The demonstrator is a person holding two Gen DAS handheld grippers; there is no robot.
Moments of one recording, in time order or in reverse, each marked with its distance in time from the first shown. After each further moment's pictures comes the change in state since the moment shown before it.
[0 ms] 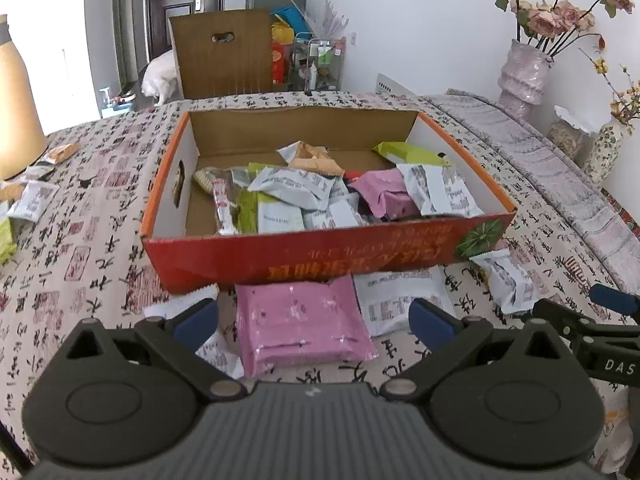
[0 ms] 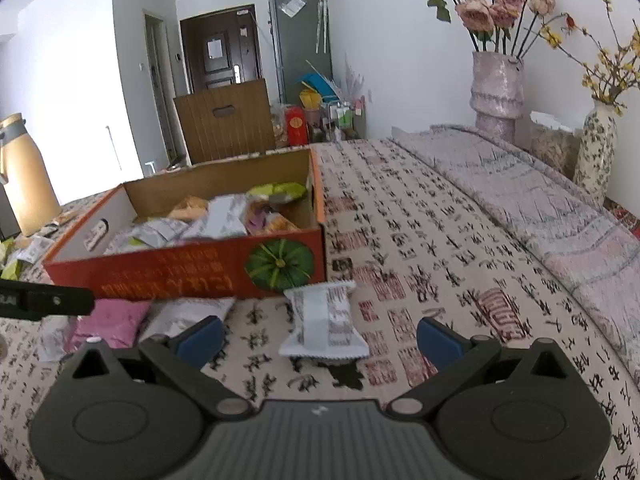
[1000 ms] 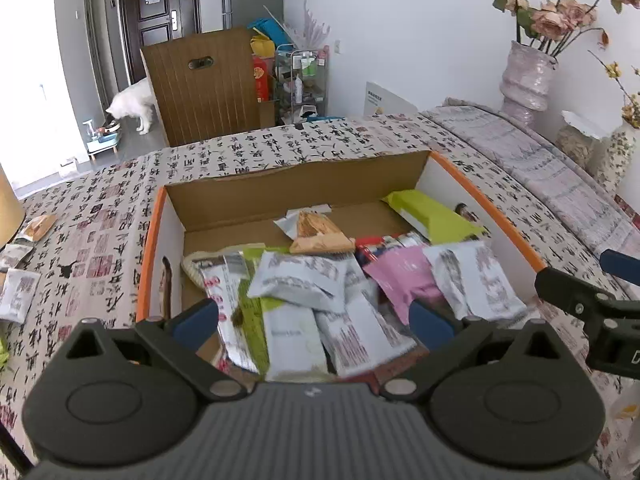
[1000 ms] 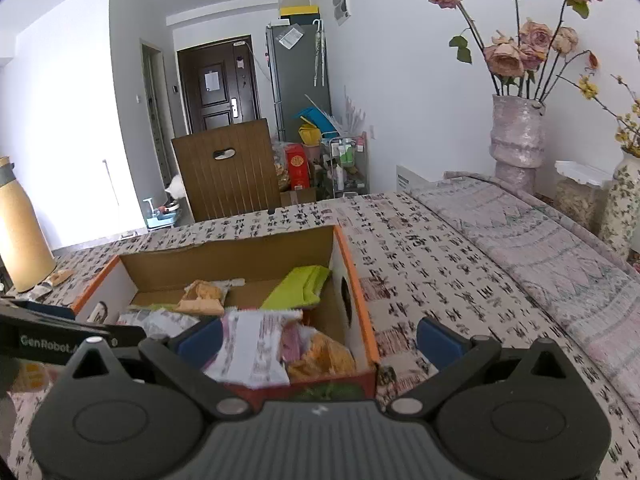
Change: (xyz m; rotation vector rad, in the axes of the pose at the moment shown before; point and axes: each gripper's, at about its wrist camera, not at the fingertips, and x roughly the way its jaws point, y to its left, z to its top) left arm 0.041 0.003 0.079 0.108 -0.022 -0.002; right arm 0.029 0.036 0.074 0.020 -0.113 -0.003
